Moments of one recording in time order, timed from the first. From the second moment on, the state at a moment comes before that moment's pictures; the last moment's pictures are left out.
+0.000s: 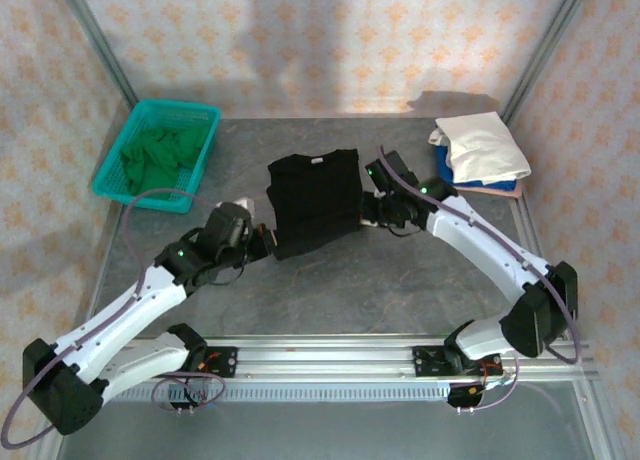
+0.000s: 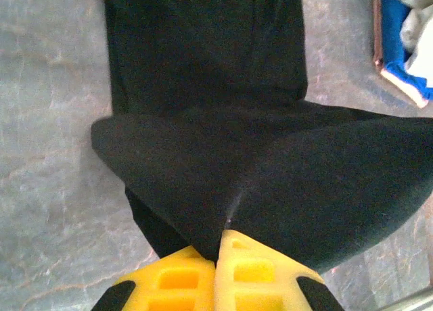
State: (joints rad) left arm -0.56 0.98 0.82 -0.60 0.01 -0.86; right arm 0.60 1.43 1.32 -0.90 -0.04 0.68
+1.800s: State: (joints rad) left arm -0.23 2.39 2.12 -0.84 0.19 -0.46; right arm 0.39 2.80 2.69 -0.71 -0.20 0.58
